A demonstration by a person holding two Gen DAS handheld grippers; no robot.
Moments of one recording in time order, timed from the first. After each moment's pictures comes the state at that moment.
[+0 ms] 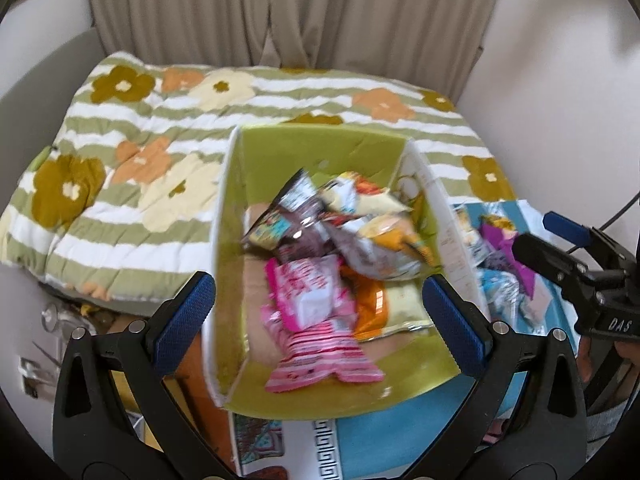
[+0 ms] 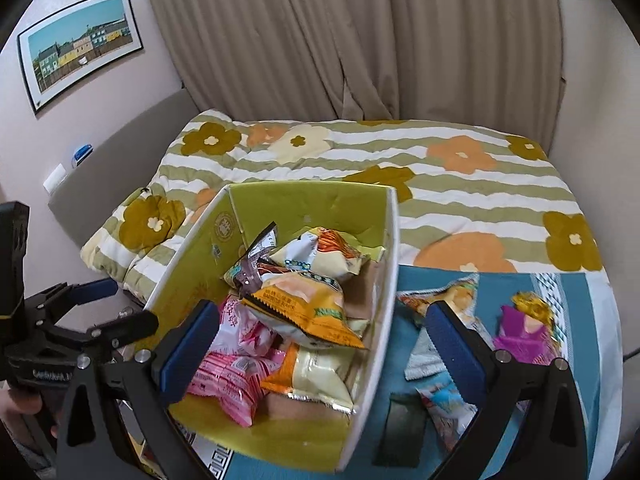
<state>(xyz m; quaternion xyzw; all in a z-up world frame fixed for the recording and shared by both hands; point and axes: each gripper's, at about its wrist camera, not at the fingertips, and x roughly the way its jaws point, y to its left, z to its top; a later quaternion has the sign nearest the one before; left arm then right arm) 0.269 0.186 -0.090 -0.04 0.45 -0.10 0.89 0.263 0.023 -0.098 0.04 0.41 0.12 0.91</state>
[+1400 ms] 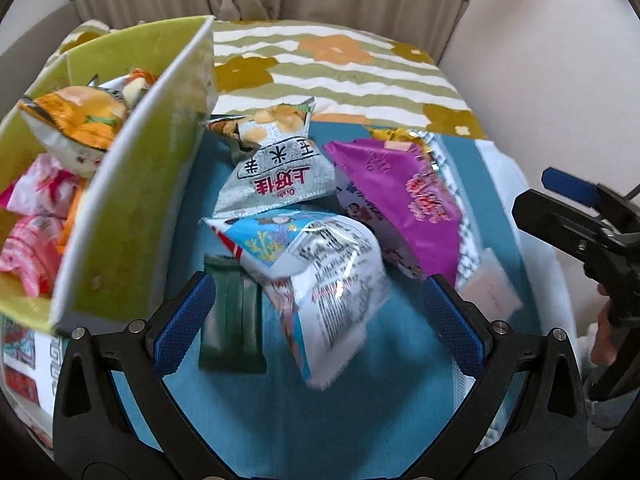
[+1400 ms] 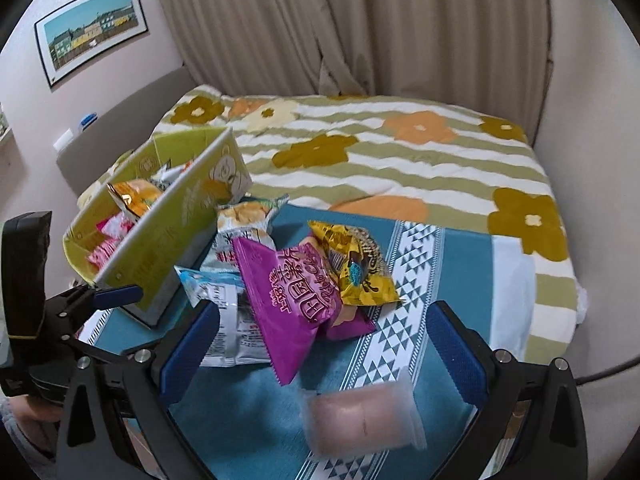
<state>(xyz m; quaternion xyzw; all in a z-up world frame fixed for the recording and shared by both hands) 0.248 -0.107 -0.220 -0.04 0.49 -0.07 0.87 0.246 -0.233 -0.171 0.00 0.43 0.18 0.88</state>
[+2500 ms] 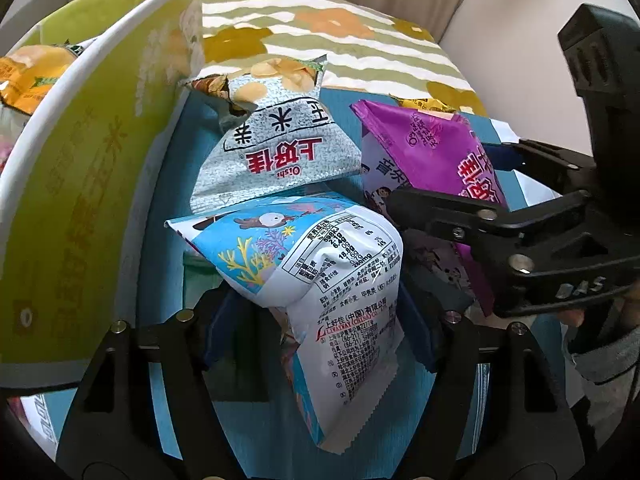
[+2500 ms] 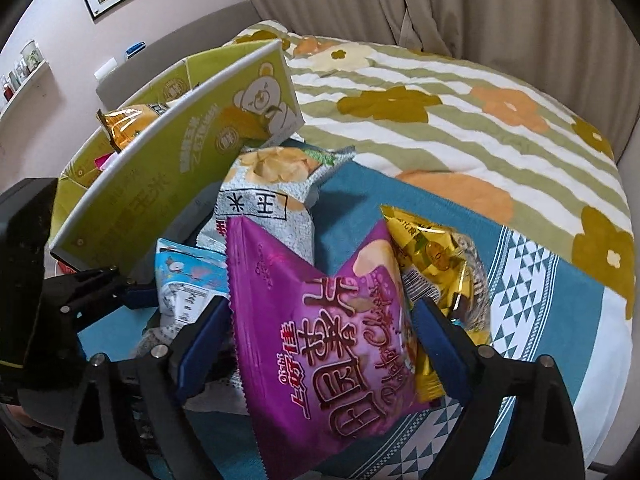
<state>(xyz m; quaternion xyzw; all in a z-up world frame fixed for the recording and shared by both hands) 0.273 -0.101 -0.258 -0.06 0.53 -0.09 0.84 0.319 -0.178 -0.244 -0.06 0.50 0.30 0.81</state>
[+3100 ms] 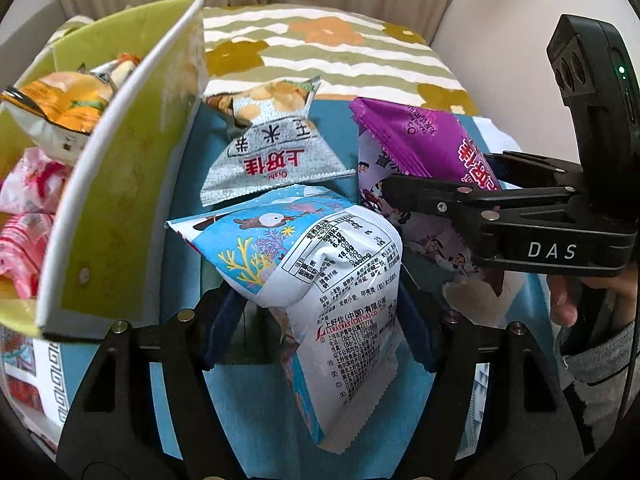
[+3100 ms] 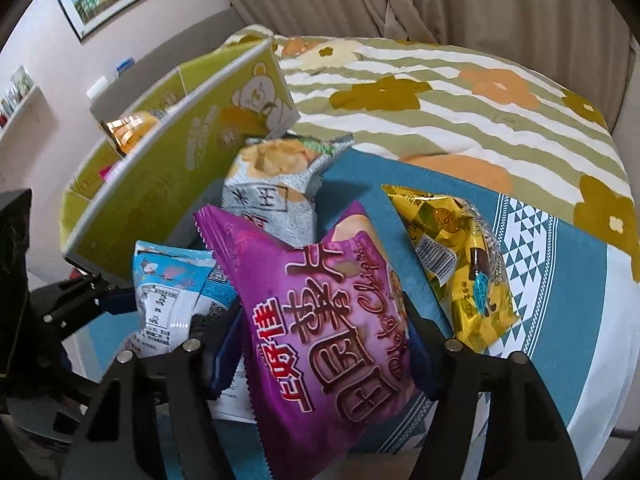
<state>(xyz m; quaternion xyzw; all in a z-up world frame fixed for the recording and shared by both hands) 0.243 -0.105 -0.222 -0.04 0.52 -0.10 0.85 0.297 -0.192 -0.232 -0.01 0.50 0.29 0.82</state>
